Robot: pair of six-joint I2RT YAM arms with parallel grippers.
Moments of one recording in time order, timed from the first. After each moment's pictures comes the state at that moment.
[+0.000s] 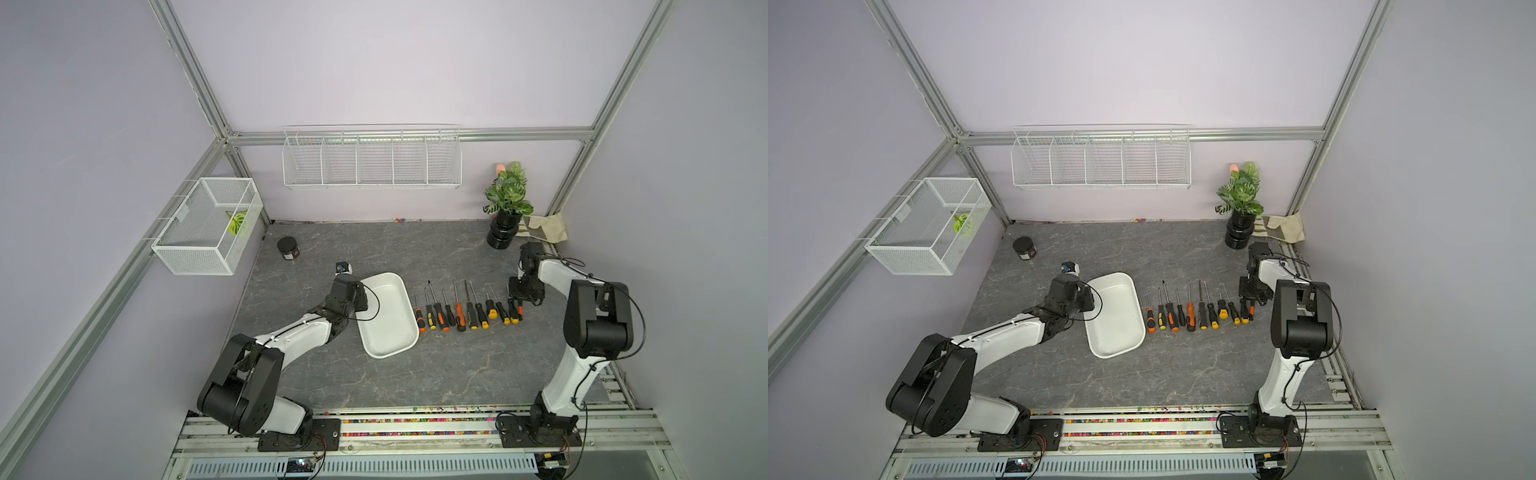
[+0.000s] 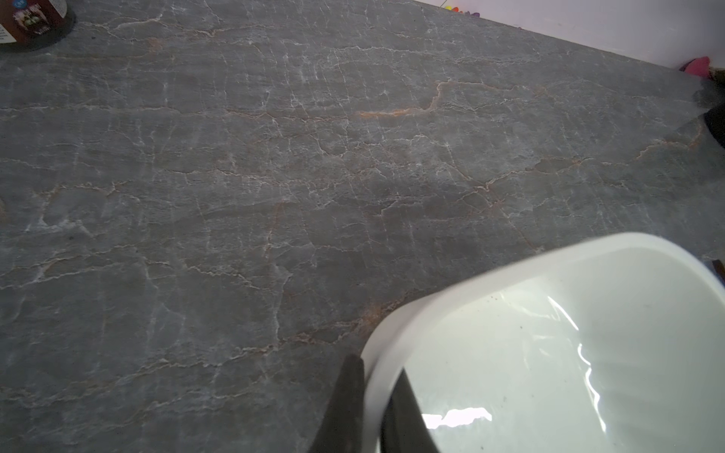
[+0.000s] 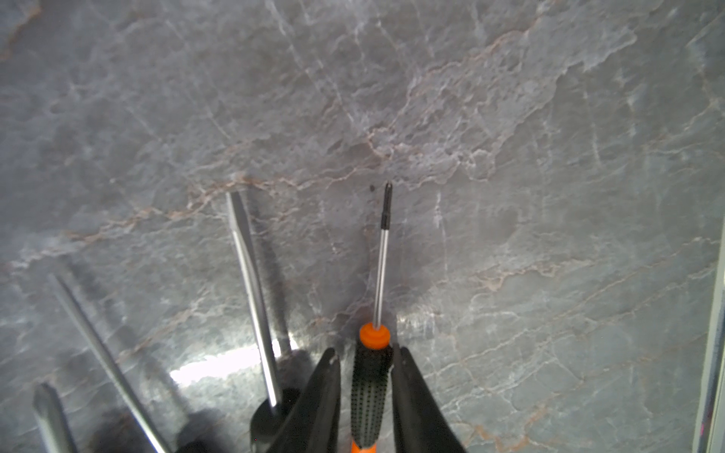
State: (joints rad) left arm -0.47 1.45 0.67 0.10 -0.19 -0.42; right arm -0.09 1.90 1.25 -0.70 0.11 0.08
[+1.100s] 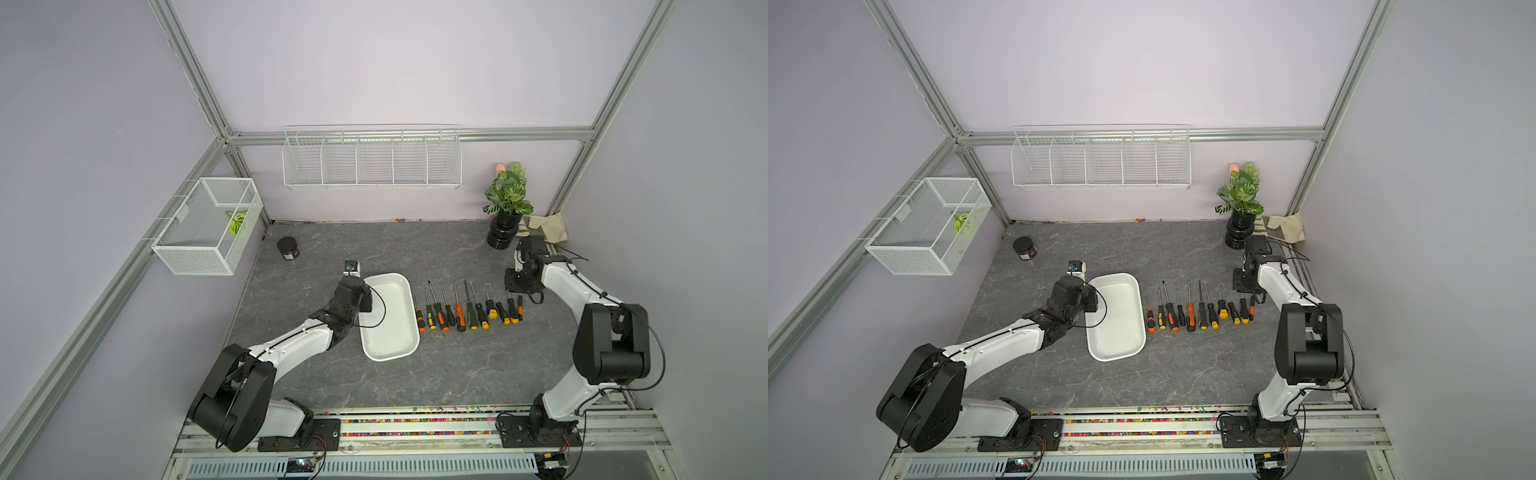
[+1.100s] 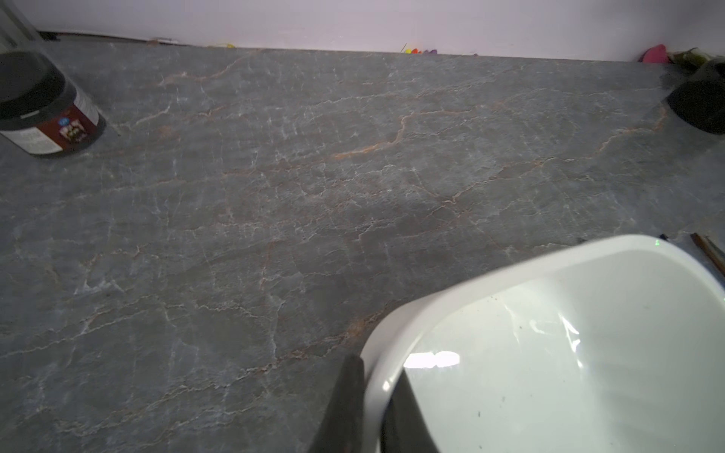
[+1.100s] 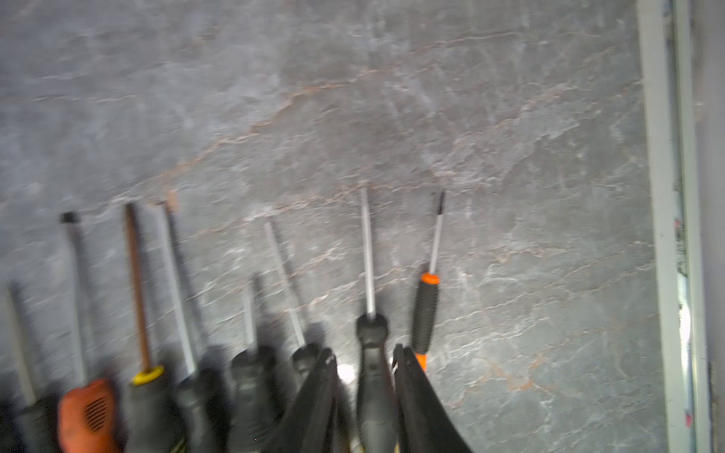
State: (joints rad) left arm -0.57 1.37 0.66 0.13 -0.30 -0.28; right arm 0.01 1.68 1.20 -0.69 0.06 0.11
